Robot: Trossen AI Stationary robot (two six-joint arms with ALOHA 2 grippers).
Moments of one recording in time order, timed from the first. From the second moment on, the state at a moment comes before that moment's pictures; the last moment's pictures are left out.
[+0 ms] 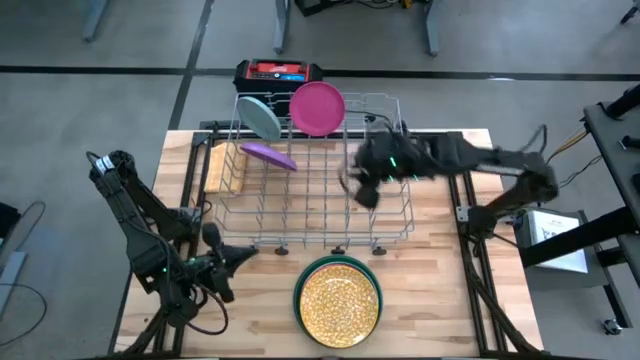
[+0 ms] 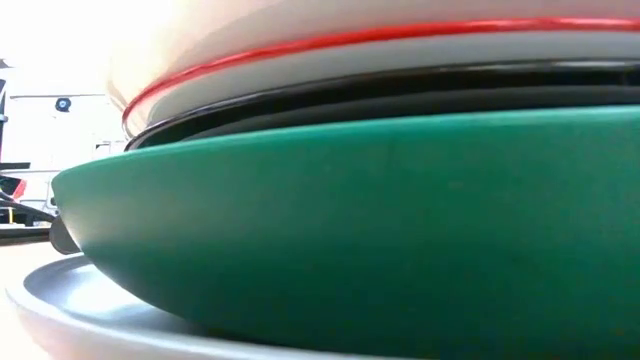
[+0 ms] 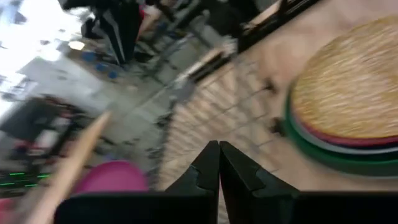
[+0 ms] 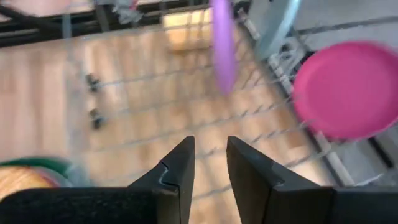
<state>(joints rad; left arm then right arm) -0.97 1.24 1.05 -0.77 -1.21 -0.23 -0.02 1.47 1.58 -0.85 0.24 0.13</state>
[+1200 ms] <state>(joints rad) -0.98 1.52 1.20 -0.67 -0.82 -0.28 0.68 1.56 1.13 -0.55 0.34 1.23</state>
